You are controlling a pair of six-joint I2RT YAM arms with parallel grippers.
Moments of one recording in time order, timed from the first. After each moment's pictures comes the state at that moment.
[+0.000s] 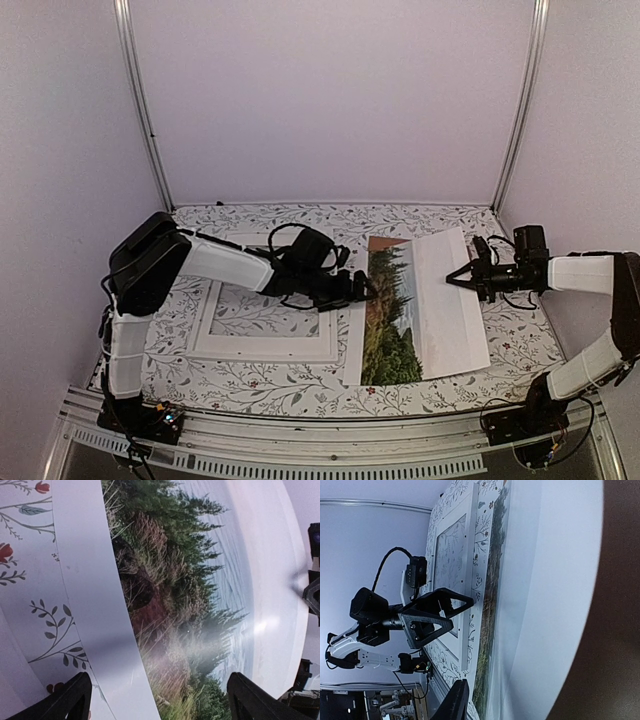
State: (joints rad) left arm -0.86 2.15 1.35 0.09 0.32 -0.81; right arm 0.01 1.41 0.66 -0.12 -0.98 0.49
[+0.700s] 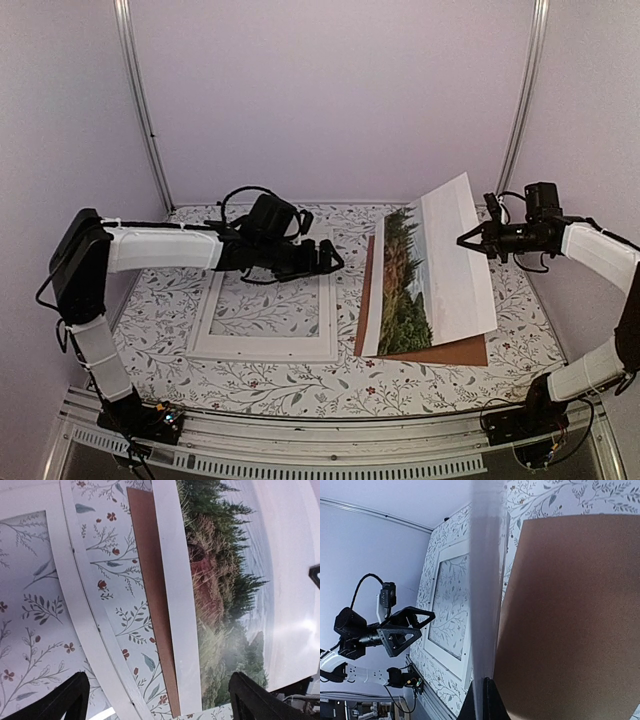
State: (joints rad) left arm -0.79 1.84 1.24 -0.12 0.19 -0.70; right arm 0.01 1.36 0.93 -0.38 -0.85 0.41
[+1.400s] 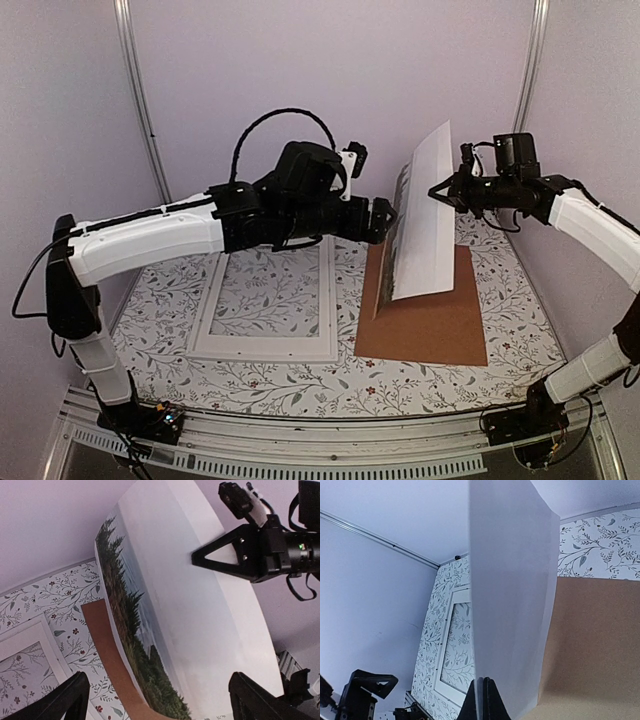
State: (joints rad) left arm -1.06 1.77 1.64 -0.29 -0.22 -0.40; right arm 0.31 1.40 1.30 -0.40 -0.45 0.66
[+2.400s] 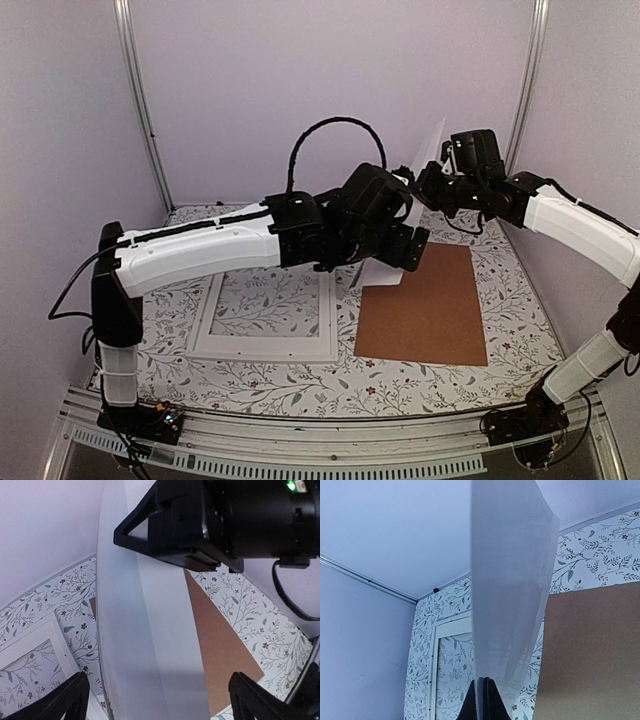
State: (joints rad) left arm -1.21 2.04 2.00 -0.54 -0.48 -0.34; right arm 0.57 1.48 1.37 -0.35 0.06 0.84
